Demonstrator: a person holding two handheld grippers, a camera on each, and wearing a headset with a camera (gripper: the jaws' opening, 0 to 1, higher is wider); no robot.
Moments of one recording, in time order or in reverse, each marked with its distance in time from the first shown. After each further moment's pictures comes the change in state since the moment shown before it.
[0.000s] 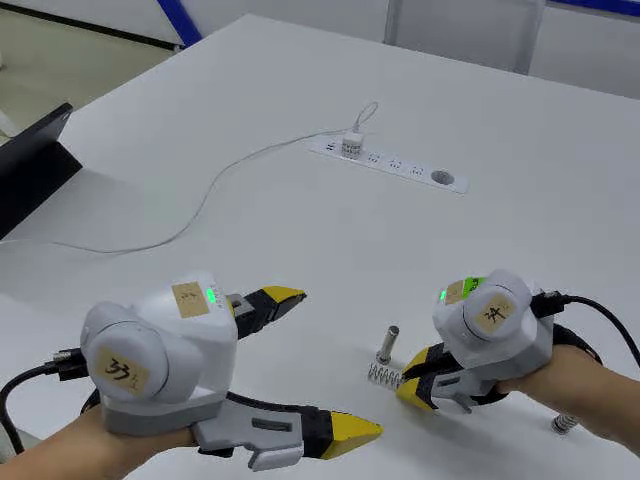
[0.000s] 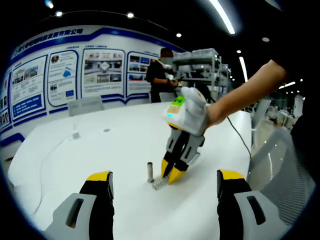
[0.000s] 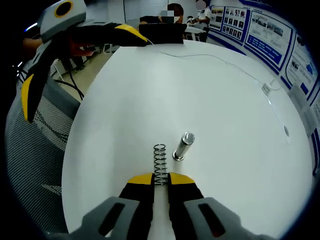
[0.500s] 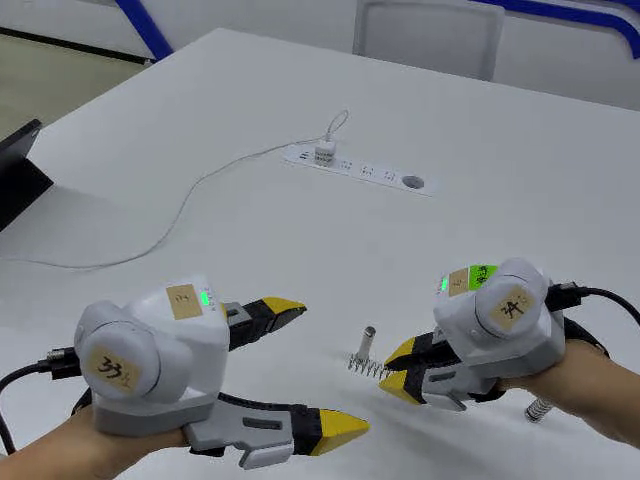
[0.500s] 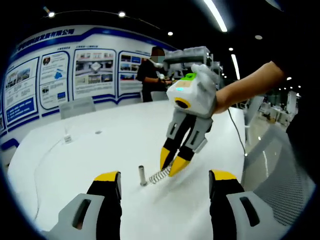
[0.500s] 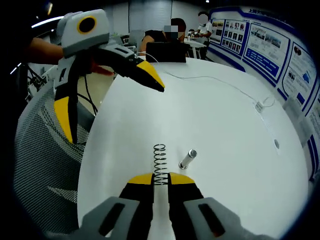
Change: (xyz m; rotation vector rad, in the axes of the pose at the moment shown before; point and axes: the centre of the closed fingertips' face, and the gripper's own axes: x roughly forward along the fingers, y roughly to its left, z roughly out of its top) left arm 0.009 -0.012 0.004 0.031 0.015 -0.070; right arm -0.045 0.021 0.025 -0.048 -0.104 -0.024
